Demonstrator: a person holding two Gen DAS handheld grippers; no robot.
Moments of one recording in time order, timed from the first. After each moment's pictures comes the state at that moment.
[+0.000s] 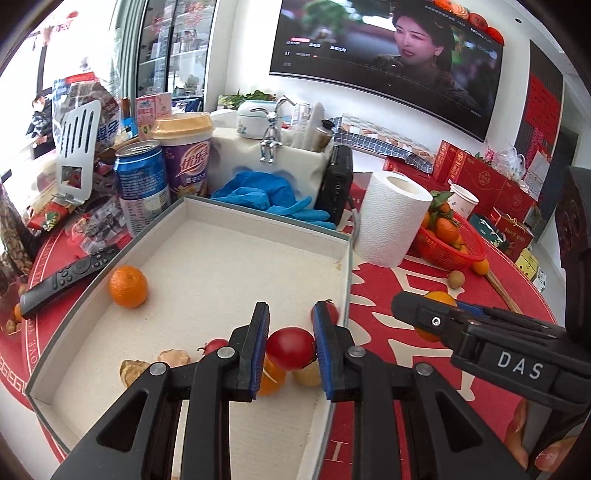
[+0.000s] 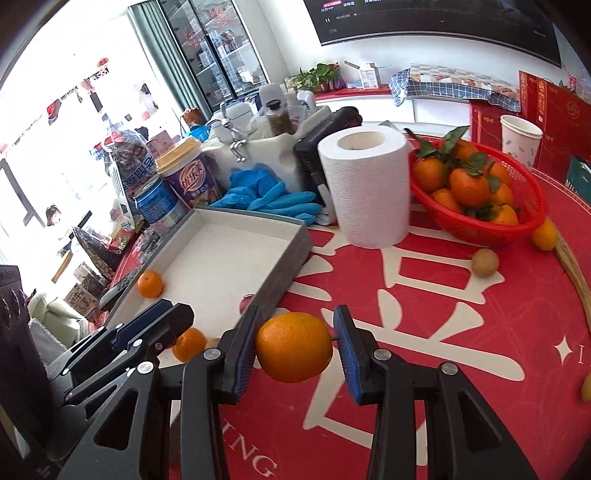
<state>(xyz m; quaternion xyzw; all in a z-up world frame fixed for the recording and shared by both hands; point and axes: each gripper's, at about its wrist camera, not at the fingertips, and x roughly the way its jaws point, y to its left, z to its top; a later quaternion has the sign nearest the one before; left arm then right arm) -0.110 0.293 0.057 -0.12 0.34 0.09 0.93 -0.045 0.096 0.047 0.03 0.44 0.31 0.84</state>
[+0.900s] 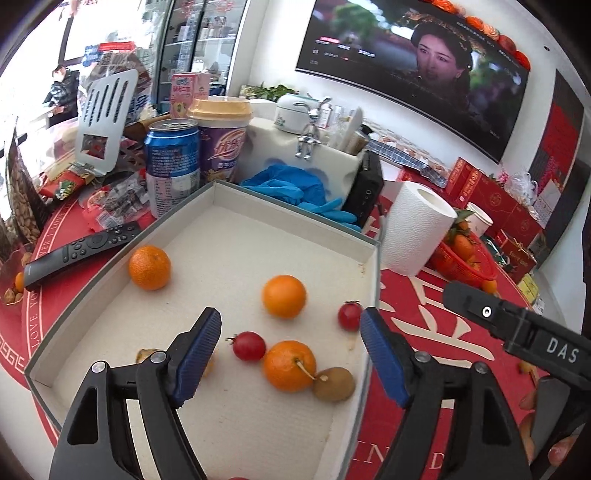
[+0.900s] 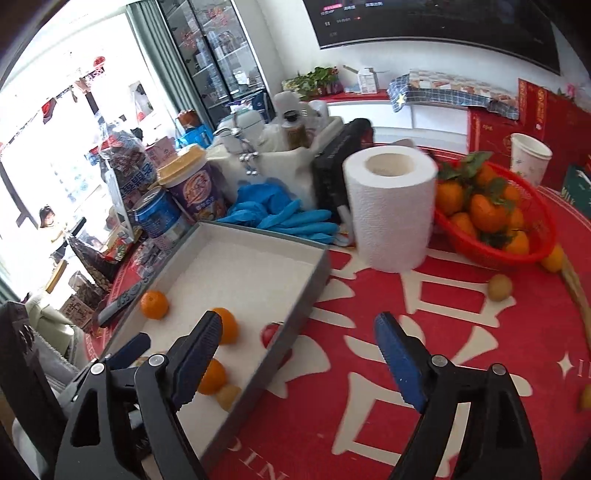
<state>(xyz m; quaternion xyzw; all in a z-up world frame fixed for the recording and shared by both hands) -0.119 0.311 0.053 -0.16 0.34 0.10 0.92 -0.043 0.084 0.063 0.01 0.42 0.24 0.87</state>
